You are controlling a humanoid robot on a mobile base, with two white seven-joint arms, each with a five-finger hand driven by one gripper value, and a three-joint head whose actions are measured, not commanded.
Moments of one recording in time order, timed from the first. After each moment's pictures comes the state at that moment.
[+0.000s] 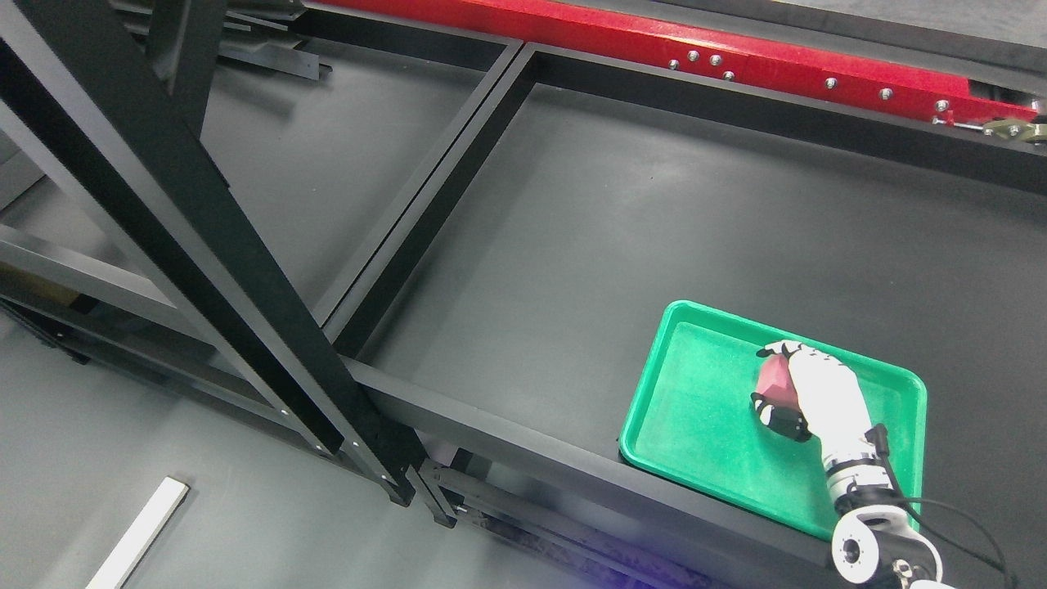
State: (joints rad) left arm 0.00 0.00 0.06 -0.08 0.00 -0.10 -0.08; right arm 0.08 -0.04 0.00 -1.54 1.12 -0.07 0.13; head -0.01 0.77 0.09
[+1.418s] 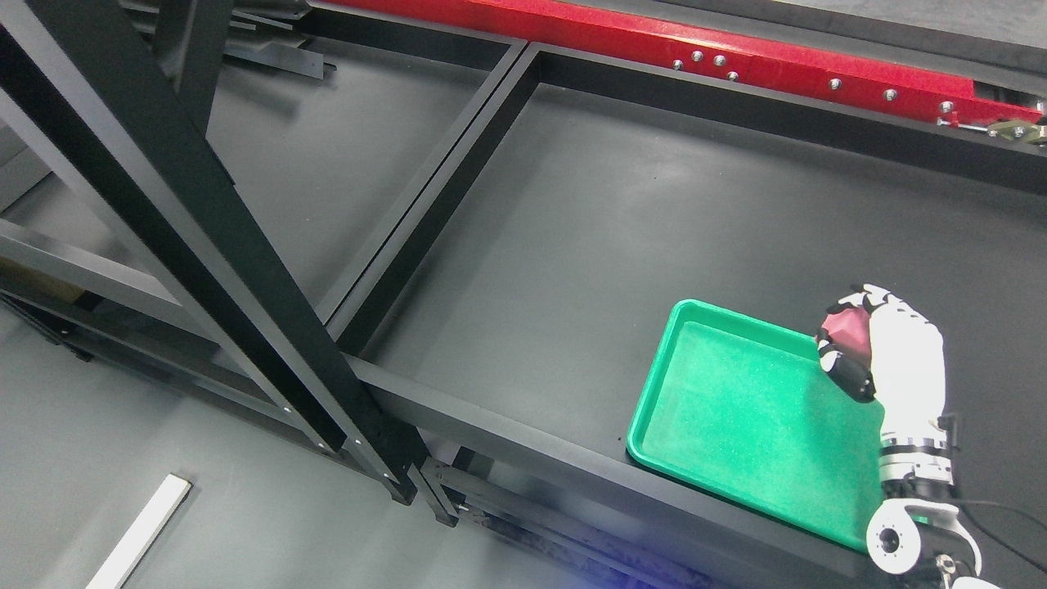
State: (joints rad) left arm 0.00 0.00 0.06 -0.08 0.00 -0.10 -0.08; right arm 0.07 -0.05 -0.07 -1.61 1.03 -0.08 -0.19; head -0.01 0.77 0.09
